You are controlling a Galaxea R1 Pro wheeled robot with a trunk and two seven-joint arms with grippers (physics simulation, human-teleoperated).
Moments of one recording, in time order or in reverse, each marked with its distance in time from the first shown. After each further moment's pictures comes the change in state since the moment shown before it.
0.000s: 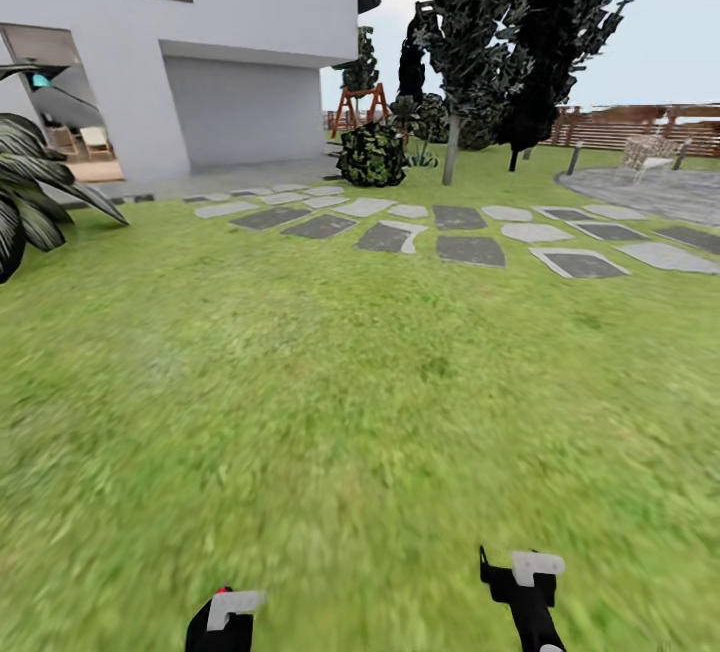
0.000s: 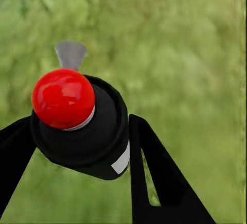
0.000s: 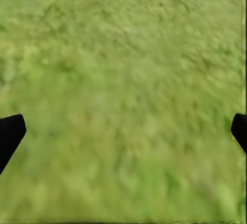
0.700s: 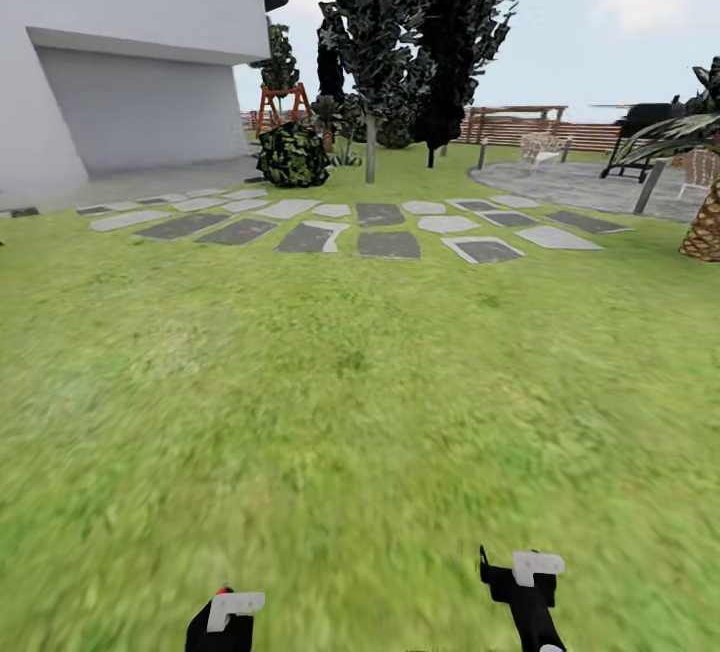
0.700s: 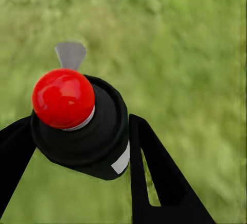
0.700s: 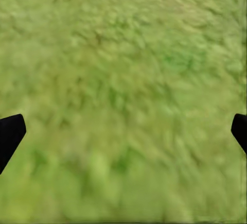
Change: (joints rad) left arm 0.001 -0.001 0.000 0.002 0.001 0.000 0.000; right arm 0.000 0.000 0.000 0.000 0.000 0.000 0.000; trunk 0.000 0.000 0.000
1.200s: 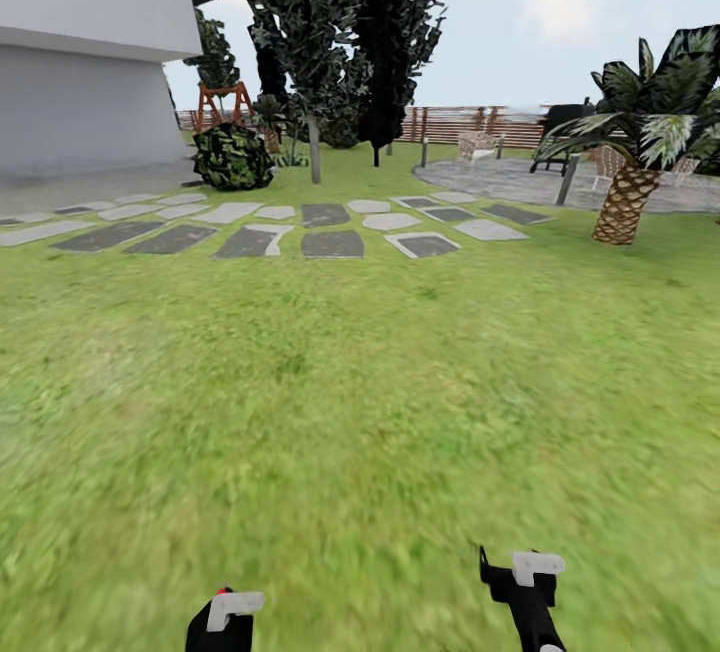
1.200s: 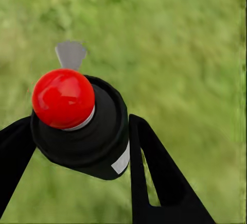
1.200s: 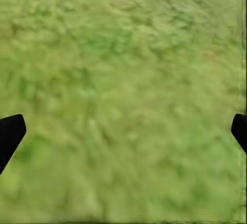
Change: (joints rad) left arm 0.000 0.000 0.000 0.000 0.000 0.000 0.000; right arm 0.000 0.000 0.000 0.000 0.000 0.000 0.000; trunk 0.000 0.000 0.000
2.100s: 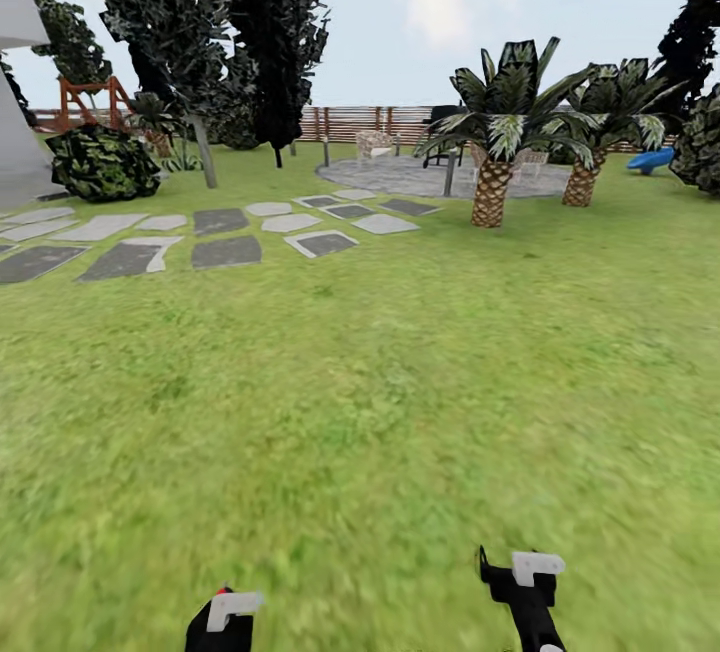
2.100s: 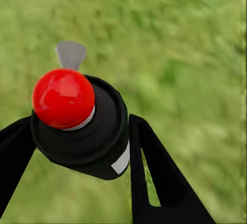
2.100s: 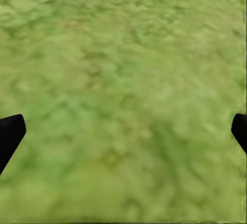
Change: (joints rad) left arm 0.000 0.000 0.000 0.000 -0.001 0.000 0.000; right arm 0.000 0.000 0.000 0.000 0.000 -0.001 0.000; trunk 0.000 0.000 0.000
